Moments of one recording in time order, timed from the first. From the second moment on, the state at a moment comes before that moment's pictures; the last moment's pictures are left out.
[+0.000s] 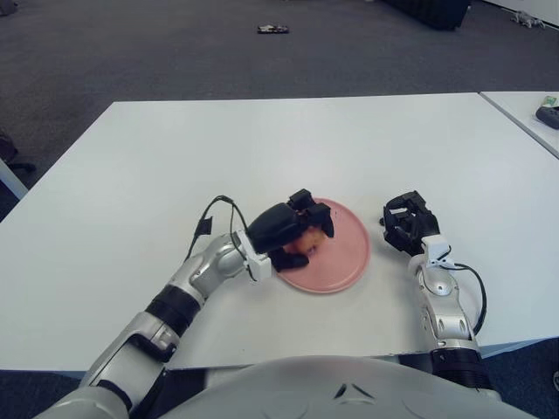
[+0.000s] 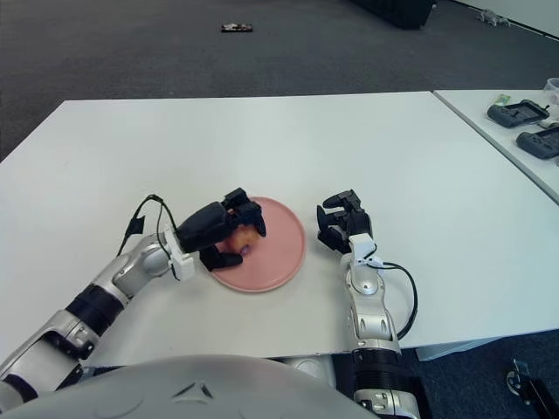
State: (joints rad) left arm -0.19 0.32 -0.43 0.27 0.55 -0.58 -0.05; right arm 0.11 -0.06 -0.08 0.07 -0.10 -0.09 -0.12
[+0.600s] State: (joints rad) left arm -0.10 0.23 -0.24 0.17 0.41 -0.52 0.06; right arm 0.11 -0.06 -0.08 0.07 -0.09 -0.09 -0.11
